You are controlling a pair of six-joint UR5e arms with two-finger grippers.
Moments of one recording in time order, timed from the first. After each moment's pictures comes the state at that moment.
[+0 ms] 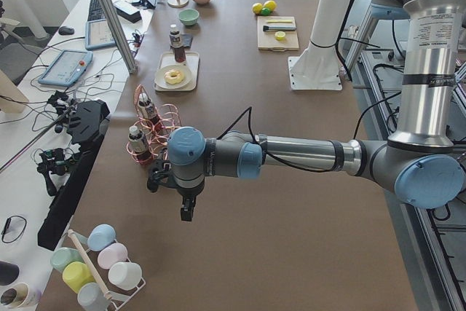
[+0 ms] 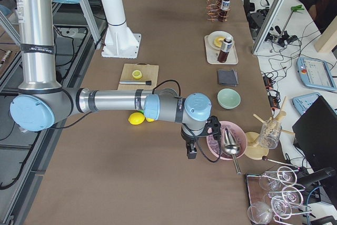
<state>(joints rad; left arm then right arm) -1.63 -1.59 -1.63 -1.60 -2.37 0.03 1.63 -1.58 1.65 -1.71 2.35 -0.23</state>
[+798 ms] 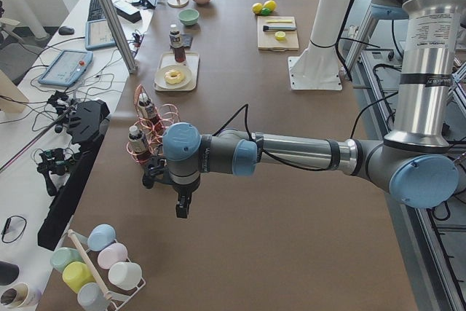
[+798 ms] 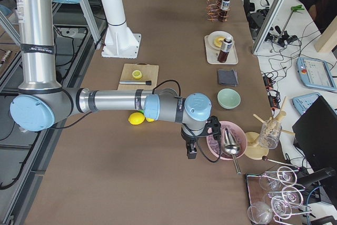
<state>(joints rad) -1.63 -1.61 -1.62 -1.59 -2.37 0.02 1.63 -1.57 1.65 -1.71 2.35 -0.23</state>
